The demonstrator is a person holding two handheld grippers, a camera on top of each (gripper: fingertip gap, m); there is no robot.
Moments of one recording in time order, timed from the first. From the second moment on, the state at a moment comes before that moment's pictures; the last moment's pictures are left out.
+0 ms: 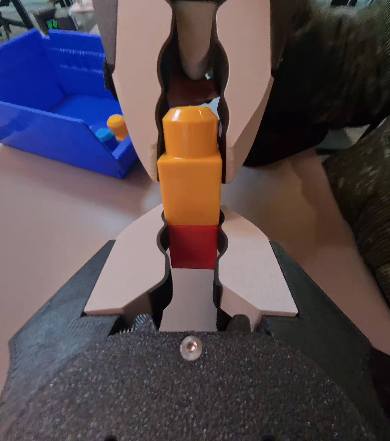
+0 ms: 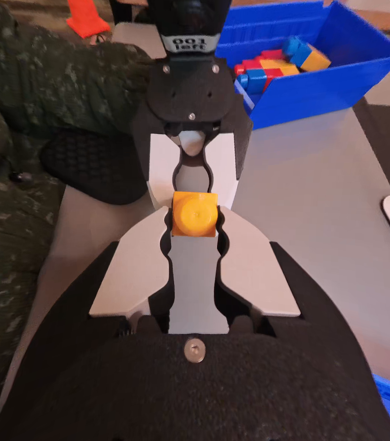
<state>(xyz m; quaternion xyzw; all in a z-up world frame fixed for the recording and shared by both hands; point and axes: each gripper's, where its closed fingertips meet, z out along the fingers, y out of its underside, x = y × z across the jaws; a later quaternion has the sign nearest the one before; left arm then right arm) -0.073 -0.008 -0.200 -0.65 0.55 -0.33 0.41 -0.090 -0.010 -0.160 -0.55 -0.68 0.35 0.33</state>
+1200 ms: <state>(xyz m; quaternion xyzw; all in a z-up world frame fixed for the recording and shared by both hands) -0.101 0.021 -0.213 -0.68 0.51 -0.30 0.43 0.042 0.192 -0.260 -0.84 -0.47 0.17 0.19</state>
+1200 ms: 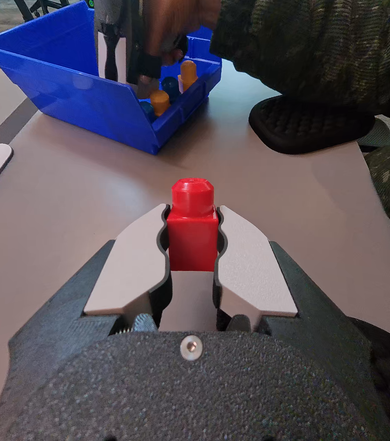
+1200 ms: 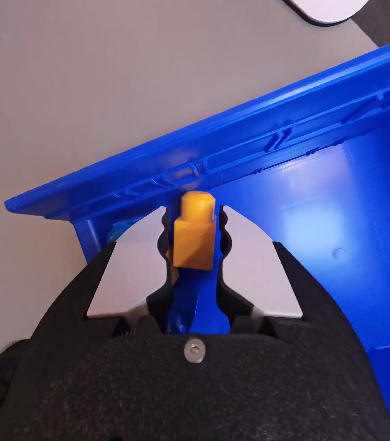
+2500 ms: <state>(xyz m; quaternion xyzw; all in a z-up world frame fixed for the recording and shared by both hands) -0.096 0.020 -0.227 -0.69 0.53 -0.28 0.41 0.064 0.221 -0.238 -0.84 -0.39 0.20 0.32</state>
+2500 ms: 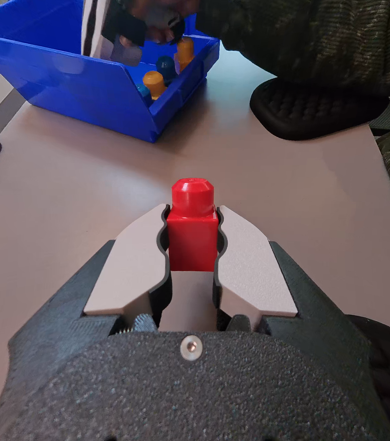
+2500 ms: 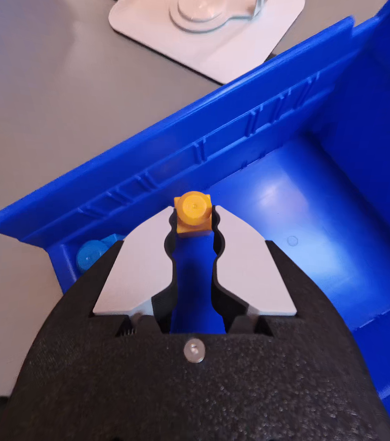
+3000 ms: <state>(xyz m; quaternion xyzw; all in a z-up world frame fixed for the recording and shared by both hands) -0.094 0.018 -0.230 -0.68 0.53 -0.28 0.41 0.058 0.181 -0.240 -0.80 -0.51 0.17 0.25</state>
